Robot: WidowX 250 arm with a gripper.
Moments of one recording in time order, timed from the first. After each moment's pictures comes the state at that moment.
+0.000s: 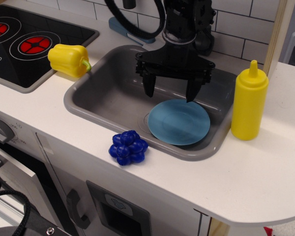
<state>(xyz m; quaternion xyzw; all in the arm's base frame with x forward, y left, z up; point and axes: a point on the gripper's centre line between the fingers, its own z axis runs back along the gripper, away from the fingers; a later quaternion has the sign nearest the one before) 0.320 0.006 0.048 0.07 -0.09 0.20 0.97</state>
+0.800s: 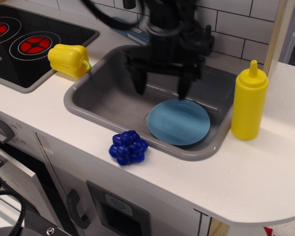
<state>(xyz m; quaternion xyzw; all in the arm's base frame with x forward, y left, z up) 0.298 0.019 0.073 0.02 -0.09 0.17 0.98</state>
